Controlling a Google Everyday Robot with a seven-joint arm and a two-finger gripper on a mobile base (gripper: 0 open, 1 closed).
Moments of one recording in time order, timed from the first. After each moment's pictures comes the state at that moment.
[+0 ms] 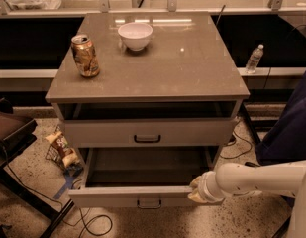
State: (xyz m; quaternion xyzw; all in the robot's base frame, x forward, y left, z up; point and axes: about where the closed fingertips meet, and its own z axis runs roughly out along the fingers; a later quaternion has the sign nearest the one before) arm 0.474 -0.165 0.435 -0.56 0.80 0.06 0.21
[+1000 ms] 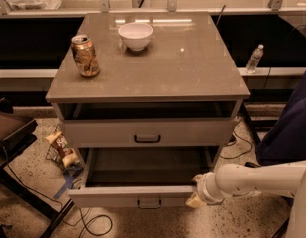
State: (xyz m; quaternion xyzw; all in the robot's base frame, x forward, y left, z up) arm 0.473 -0.163 0.433 -0.57 0.79 0.06 0.21
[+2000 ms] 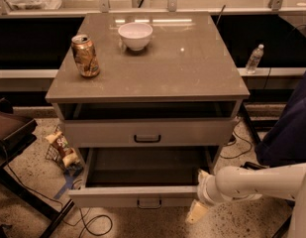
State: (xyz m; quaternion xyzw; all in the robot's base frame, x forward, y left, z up) arm 0.464 -0.162 0.426 -0.56 0.80 0.07 0.21
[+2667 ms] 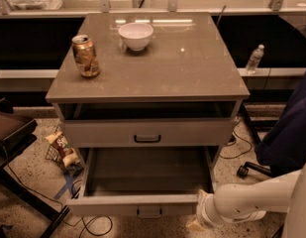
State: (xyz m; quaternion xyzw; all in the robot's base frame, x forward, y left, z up) arm 0.383 -0.153 0.420 -0.53 0.83 0.09 0.15
